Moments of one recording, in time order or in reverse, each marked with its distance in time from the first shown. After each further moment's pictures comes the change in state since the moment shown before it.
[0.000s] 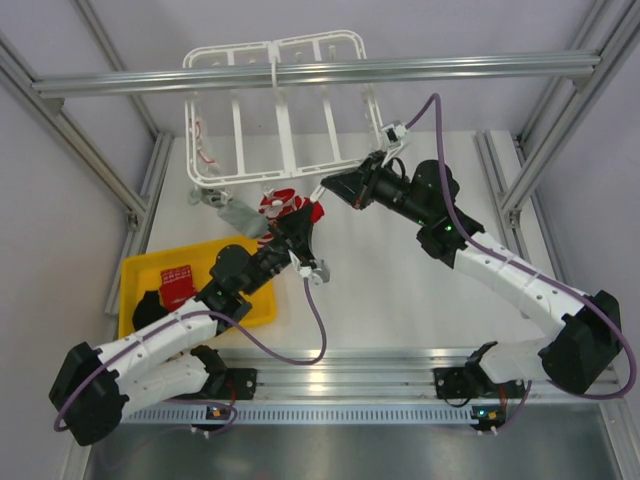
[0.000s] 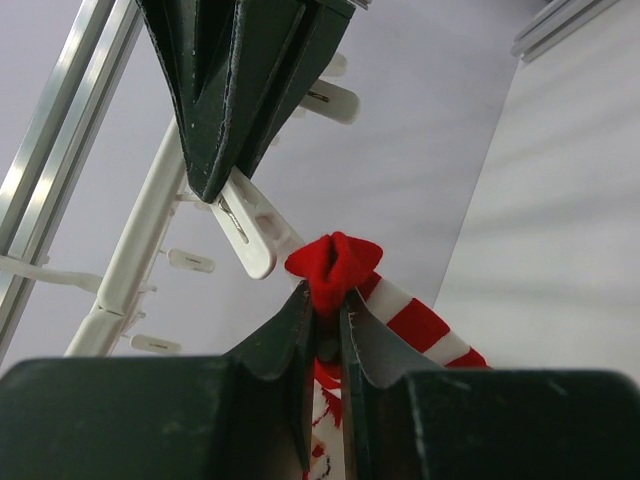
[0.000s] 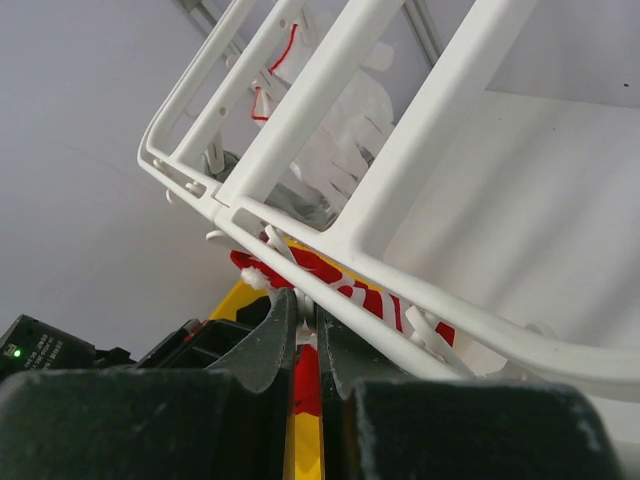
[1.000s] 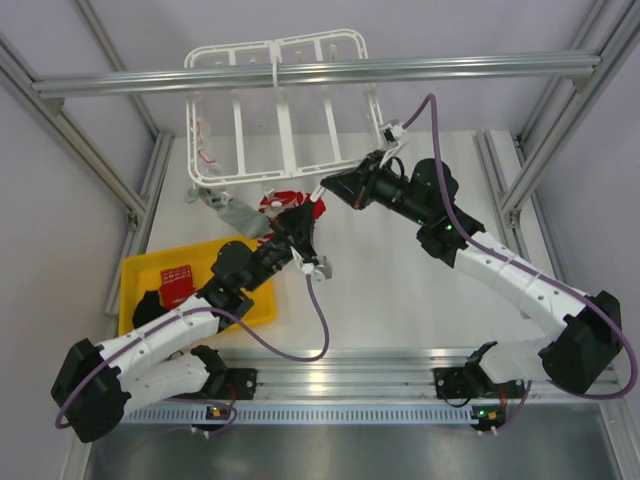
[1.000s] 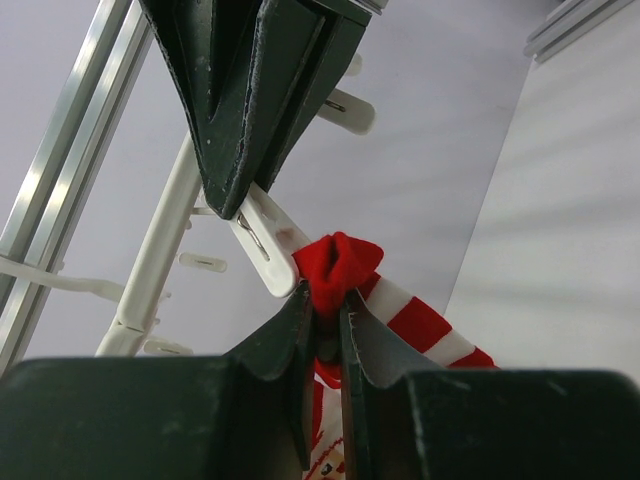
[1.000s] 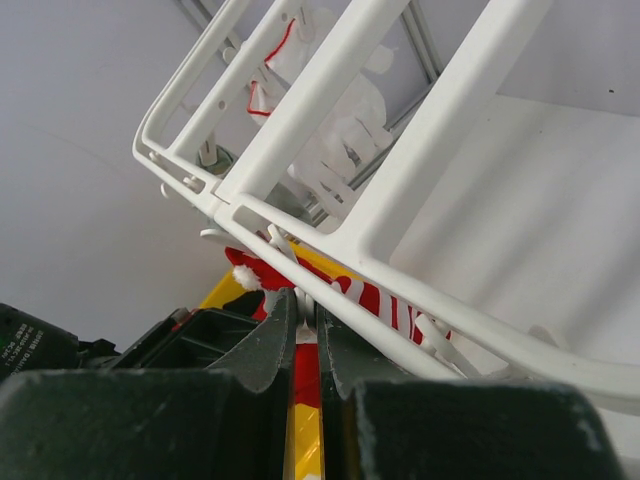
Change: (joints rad) left arm 0.000 0.027 0.032 0.006 -0.003 0.015; right arm 0.008 0.000 0.019 -0.037 0.011 -0.052
